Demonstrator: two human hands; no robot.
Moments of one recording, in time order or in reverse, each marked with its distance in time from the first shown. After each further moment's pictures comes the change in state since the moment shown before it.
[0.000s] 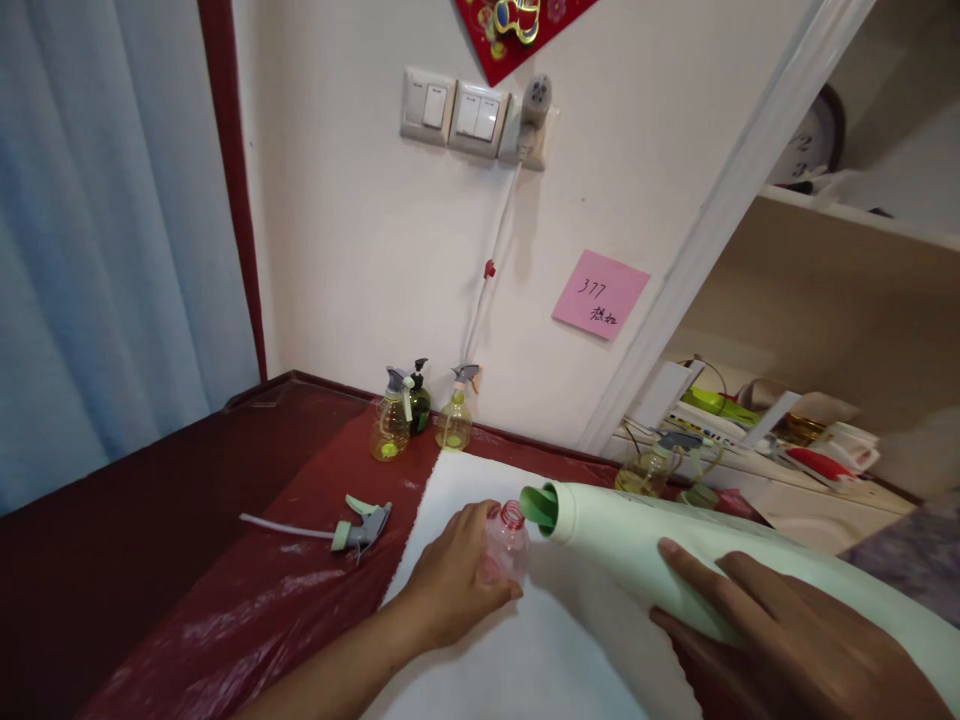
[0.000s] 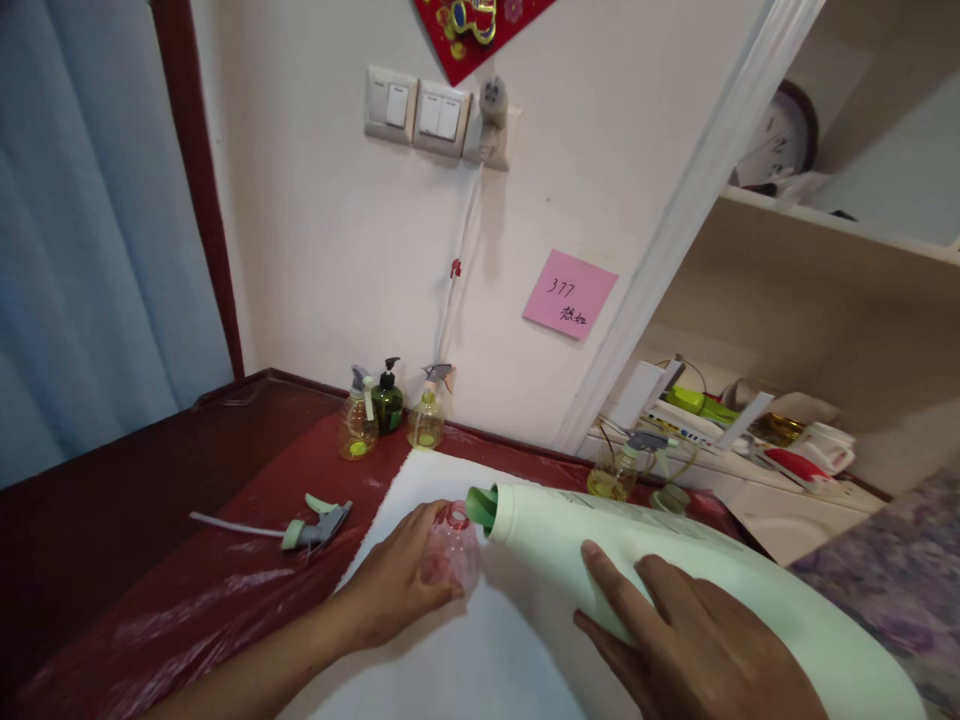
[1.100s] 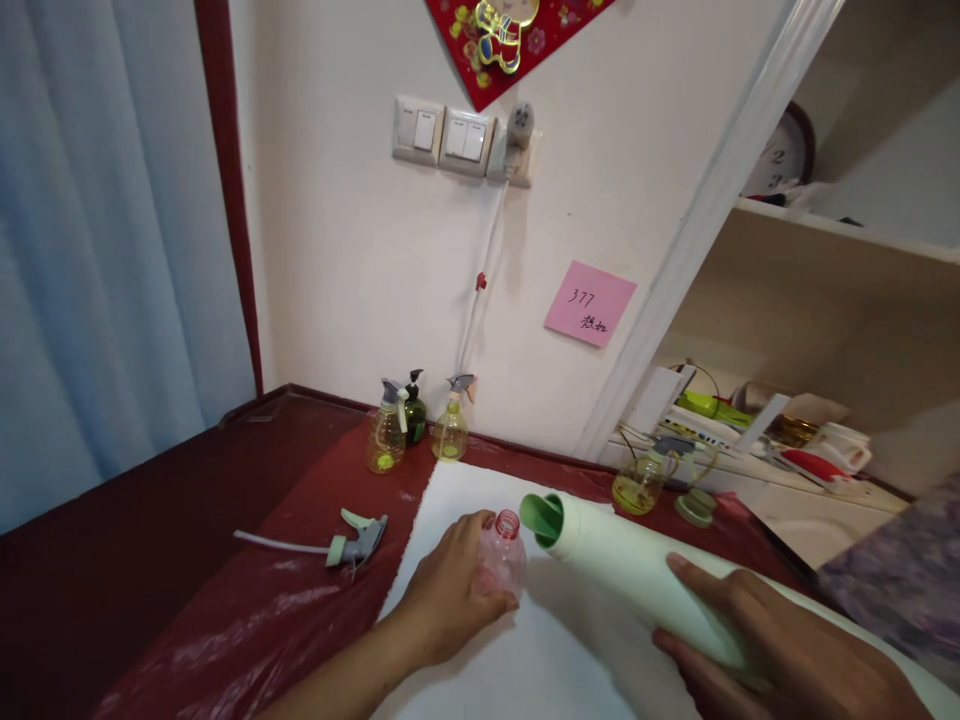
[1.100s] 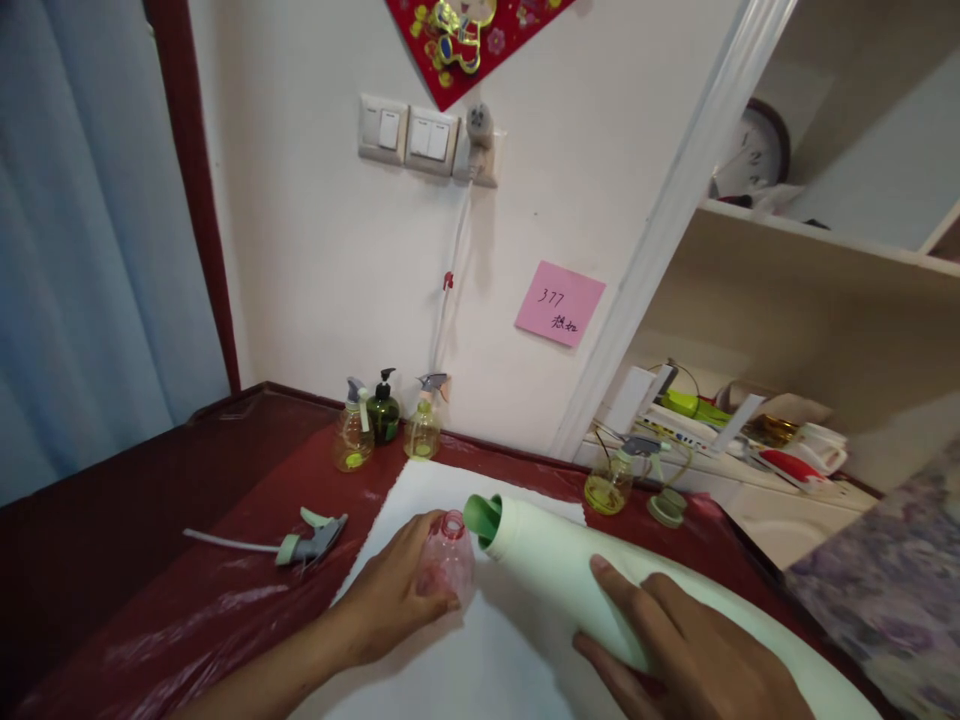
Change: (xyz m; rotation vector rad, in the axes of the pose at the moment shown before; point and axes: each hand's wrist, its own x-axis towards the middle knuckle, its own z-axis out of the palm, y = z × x) left_hand 0.000 0.000 0.001 0.010 -0.008 -0.019; right_hand 0.000 0.002 -0.003 0.059 0.082 0.025
